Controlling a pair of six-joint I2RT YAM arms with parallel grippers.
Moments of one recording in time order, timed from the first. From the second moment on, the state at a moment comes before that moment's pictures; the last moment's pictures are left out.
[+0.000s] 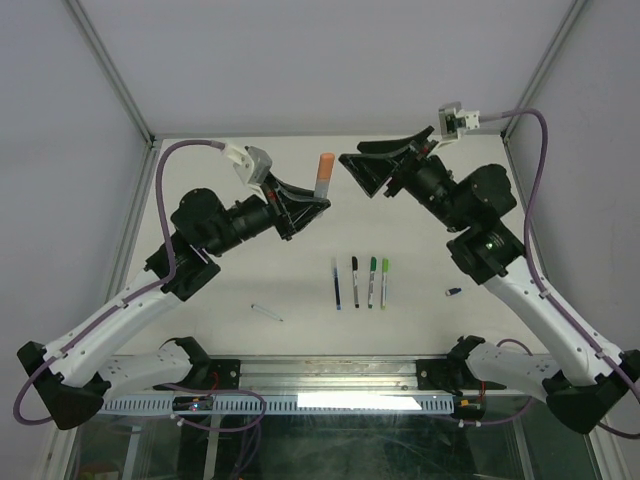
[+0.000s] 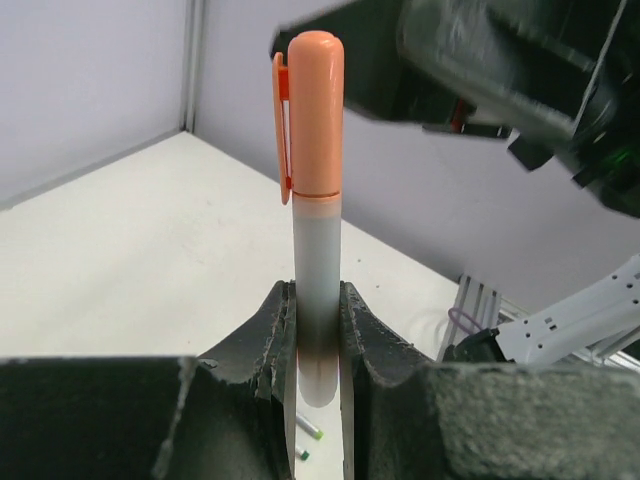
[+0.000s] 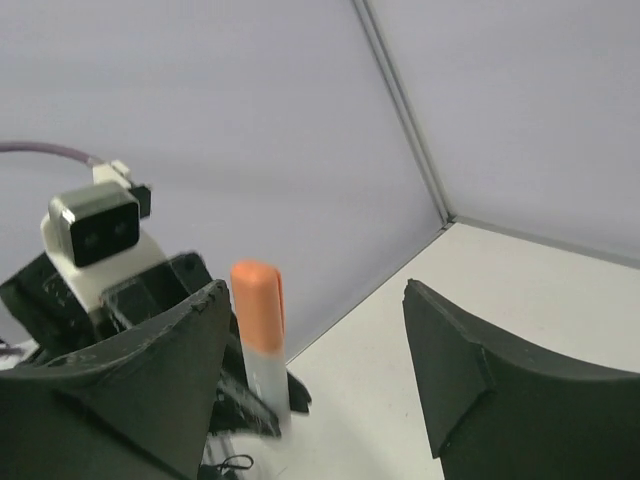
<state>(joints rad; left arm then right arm) -0.80 0.98 1.07 0.10 0.26 -0.34 0.66 0.99 1.13 0.19 -0.24 0.57</state>
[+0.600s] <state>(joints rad) -0.80 1.06 1.09 -0.01 0.22 -0.29 0.70 1.24 1.34 0.00 -0.17 0.55</state>
